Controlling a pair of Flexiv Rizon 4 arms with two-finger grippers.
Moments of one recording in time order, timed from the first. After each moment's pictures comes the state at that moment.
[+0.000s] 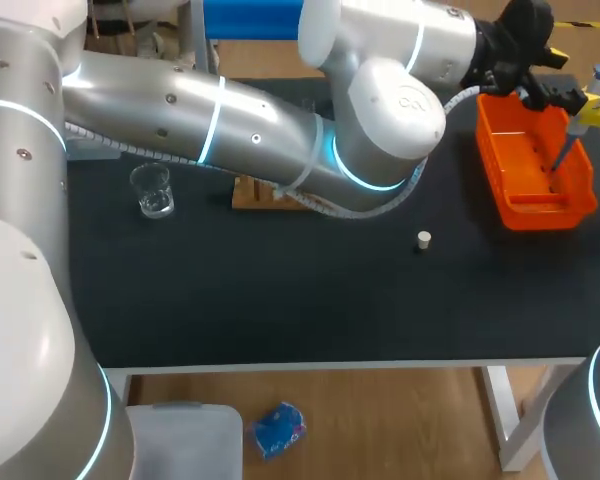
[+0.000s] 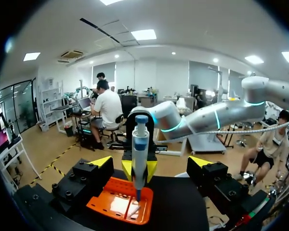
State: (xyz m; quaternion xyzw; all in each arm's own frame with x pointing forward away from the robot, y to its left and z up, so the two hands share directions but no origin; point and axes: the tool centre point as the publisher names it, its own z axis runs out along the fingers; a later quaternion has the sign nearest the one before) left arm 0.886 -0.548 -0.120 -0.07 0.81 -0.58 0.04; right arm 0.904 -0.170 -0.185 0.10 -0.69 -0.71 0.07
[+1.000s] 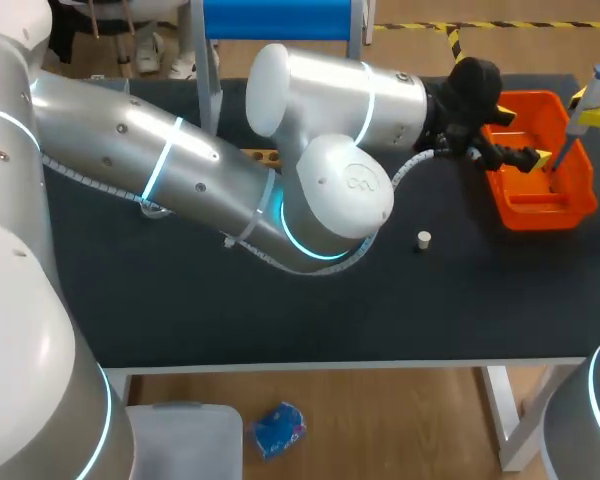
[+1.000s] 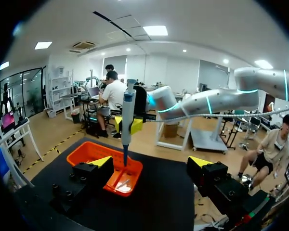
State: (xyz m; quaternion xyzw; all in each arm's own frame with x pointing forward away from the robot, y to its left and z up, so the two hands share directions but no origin) left arm 0.829 -0.482 -0.170 -0.12 0.82 -0.56 0.04; right arm 0.904 -0.170 -0.185 0.10 -0.69 -0.71 0.07
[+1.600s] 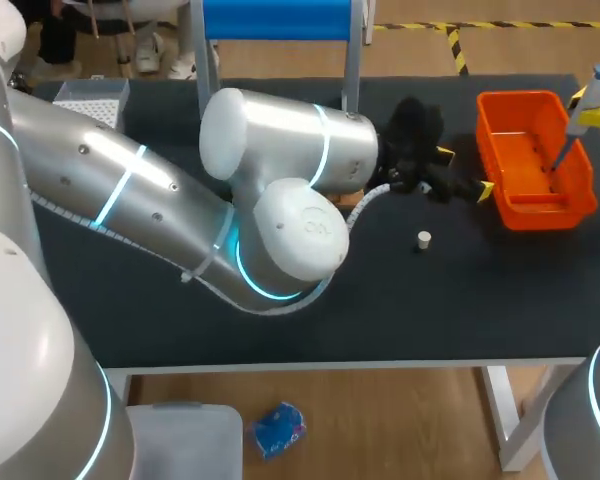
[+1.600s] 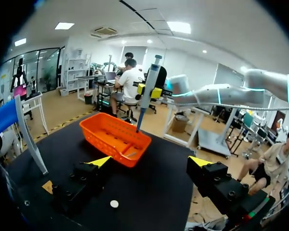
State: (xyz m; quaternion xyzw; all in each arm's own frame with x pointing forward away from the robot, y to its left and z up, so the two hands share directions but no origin) left arm 0.818 -0.414 -0.216 -0.21 0.82 -0.54 0.03; right arm 0.904 -0.170 -0.184 0.10 -0.69 -0.71 0.07
